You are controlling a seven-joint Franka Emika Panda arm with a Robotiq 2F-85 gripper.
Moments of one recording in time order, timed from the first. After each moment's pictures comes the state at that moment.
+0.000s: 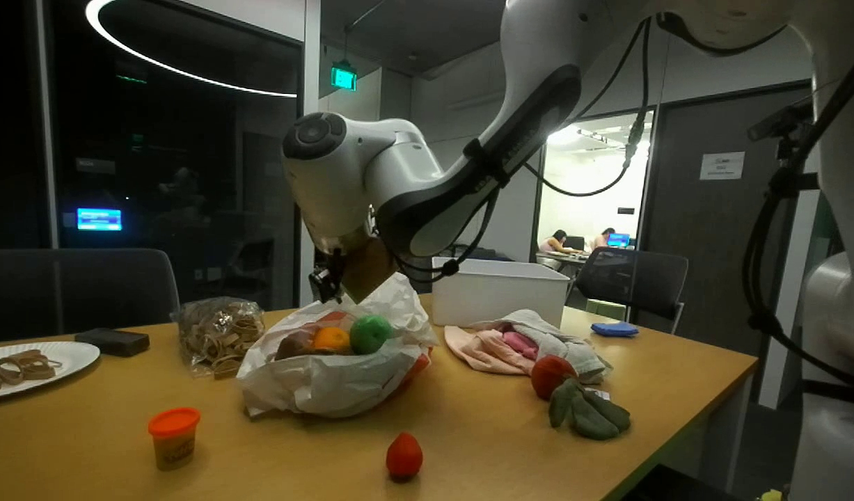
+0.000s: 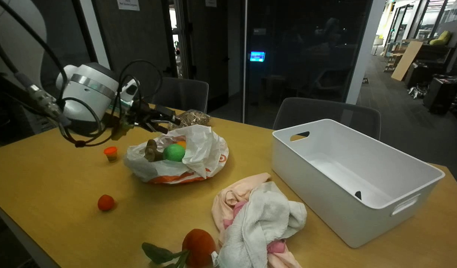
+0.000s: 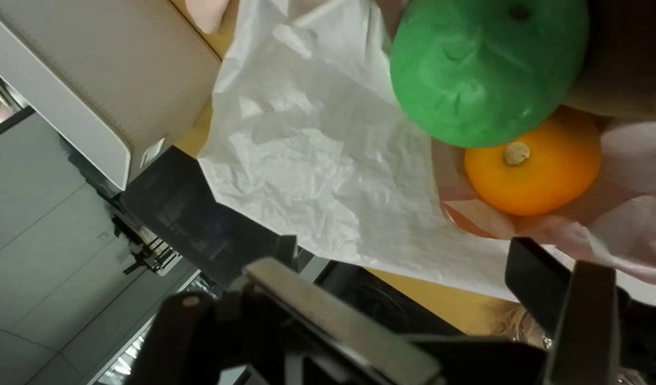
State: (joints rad) arm 0.22 0.17 0.16 -2.08 -1.24 2.23 1.14
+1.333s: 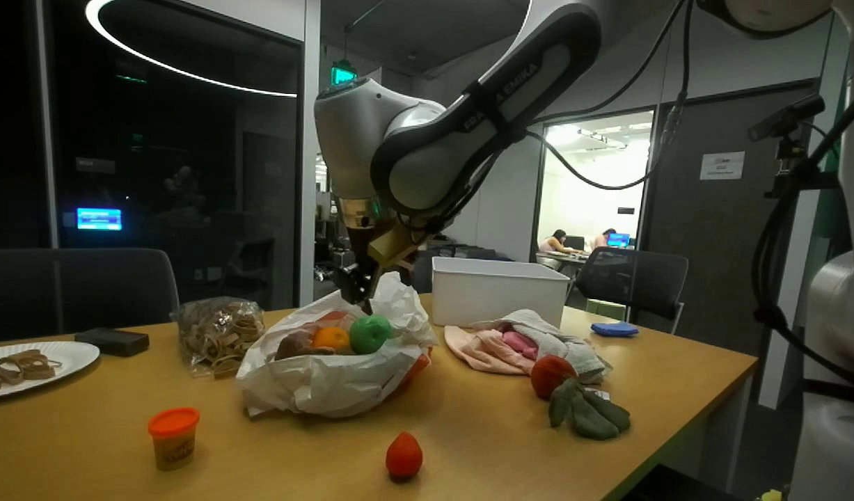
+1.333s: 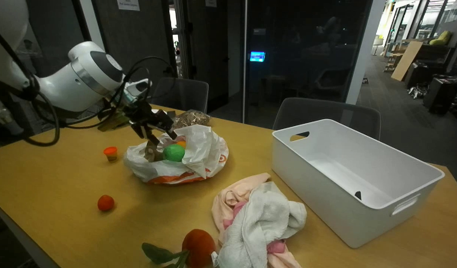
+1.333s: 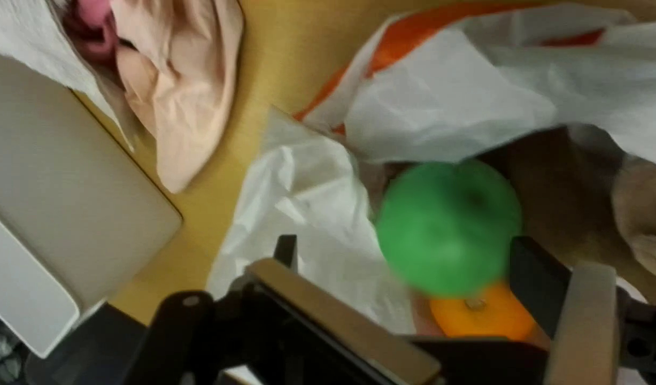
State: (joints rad) arm 0.17 0.07 0.14 -2.13 -0.70 2.18 0.71
